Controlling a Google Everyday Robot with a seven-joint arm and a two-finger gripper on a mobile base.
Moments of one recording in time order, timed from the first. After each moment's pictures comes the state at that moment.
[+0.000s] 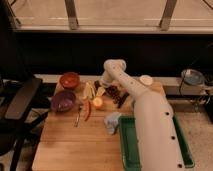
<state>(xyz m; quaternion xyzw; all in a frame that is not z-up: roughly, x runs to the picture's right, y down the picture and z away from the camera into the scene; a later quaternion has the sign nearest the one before) -0.026 0.013 1.004 -0.30 -0.14 0.20 0.92</state>
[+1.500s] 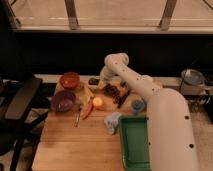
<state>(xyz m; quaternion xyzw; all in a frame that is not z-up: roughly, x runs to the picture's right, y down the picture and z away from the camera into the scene) -0.017 -0.040 0.947 -0.23 -0.16 0.16 0.95</state>
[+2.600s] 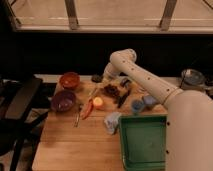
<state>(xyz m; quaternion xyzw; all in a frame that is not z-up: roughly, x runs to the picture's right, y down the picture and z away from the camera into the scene) 0.009 -0.051 0.892 -0.20 -0.16 0.16 0.95</state>
